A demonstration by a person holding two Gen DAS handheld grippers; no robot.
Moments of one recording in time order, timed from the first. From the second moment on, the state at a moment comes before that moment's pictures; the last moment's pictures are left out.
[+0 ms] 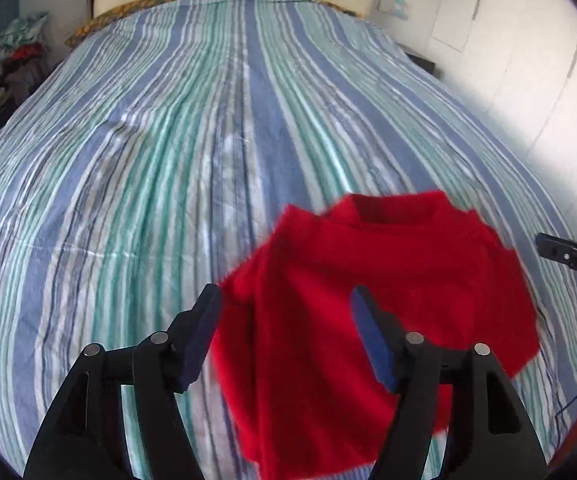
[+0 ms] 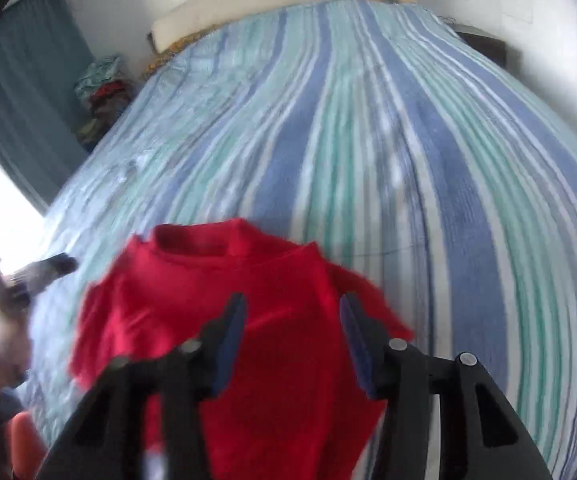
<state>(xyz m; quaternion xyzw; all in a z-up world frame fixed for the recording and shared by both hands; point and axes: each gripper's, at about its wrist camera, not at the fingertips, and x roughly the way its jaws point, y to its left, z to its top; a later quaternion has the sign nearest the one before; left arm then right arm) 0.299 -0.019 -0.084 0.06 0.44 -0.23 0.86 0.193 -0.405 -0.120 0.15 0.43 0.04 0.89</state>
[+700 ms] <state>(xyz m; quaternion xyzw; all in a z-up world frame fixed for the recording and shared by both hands) 0.150 0.047 -0.132 0.02 0.49 -0.17 0.85 0.044 -0.405 -0.178 0.19 0.45 0.01 0.87</state>
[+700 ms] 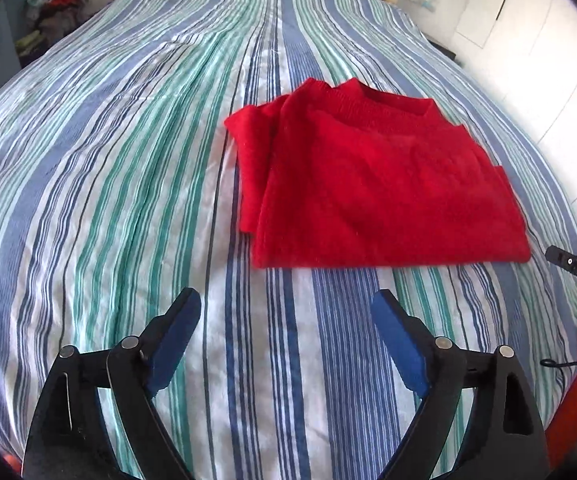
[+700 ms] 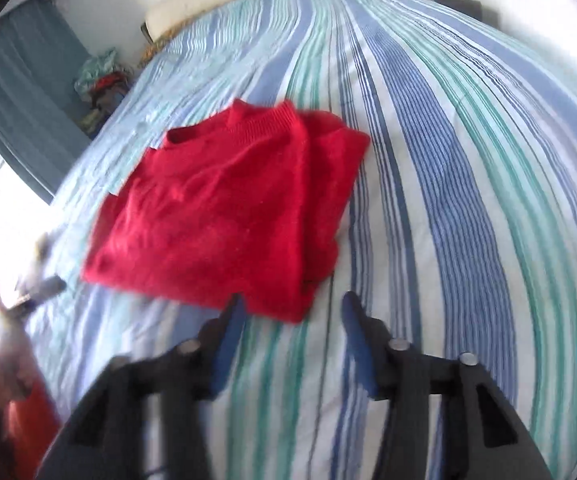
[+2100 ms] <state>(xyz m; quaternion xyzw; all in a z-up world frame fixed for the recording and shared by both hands) 0.107 0.069 -0.202 0.08 0.47 -0.14 0.87 0.103 -0.460 -0.187 0.38 0.42 0.00 0.83</state>
